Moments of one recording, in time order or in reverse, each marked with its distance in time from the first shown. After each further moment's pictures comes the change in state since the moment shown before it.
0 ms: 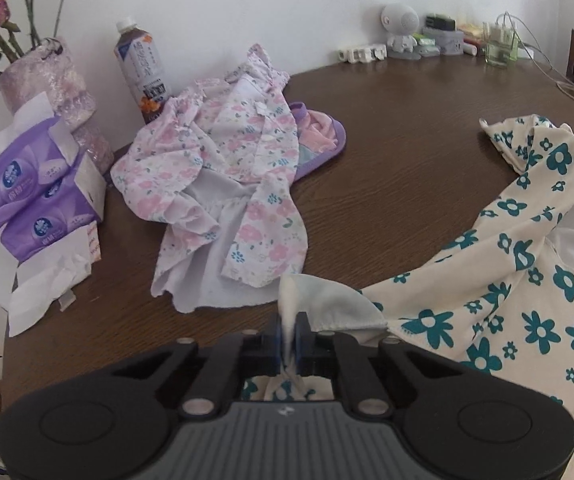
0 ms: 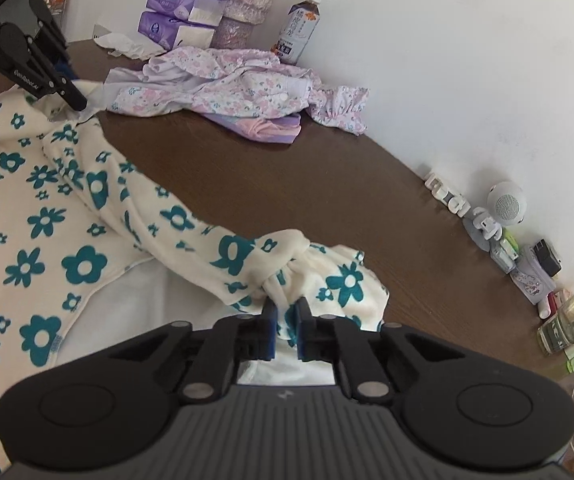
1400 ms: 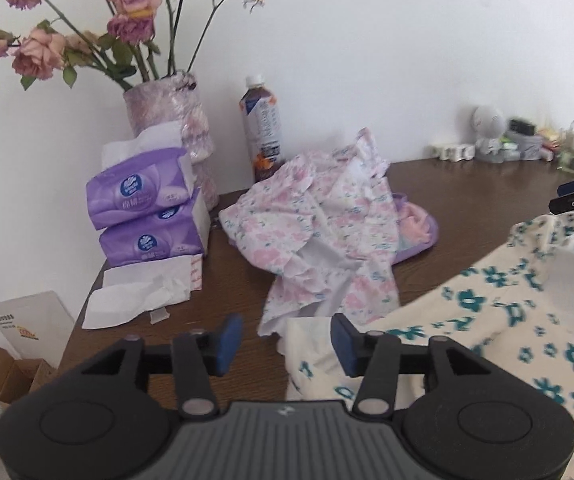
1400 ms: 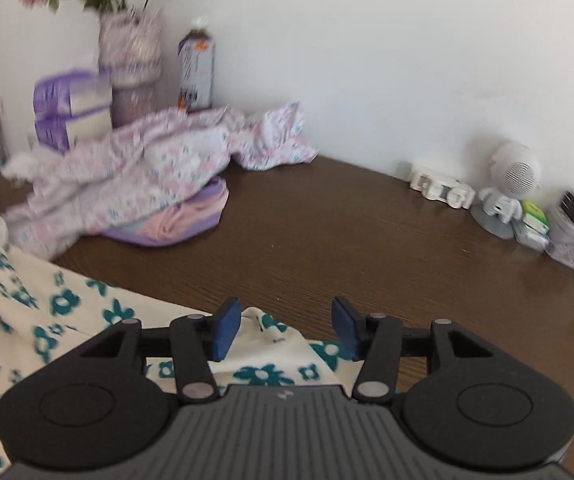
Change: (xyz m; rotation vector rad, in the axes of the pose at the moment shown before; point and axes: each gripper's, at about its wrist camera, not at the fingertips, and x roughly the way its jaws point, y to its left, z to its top) left arm -0.046 0.039 -0.016 -0.223 -0.212 0.158; right arm 0.088 -0.087 0.057 0.392 -0.076 0.061
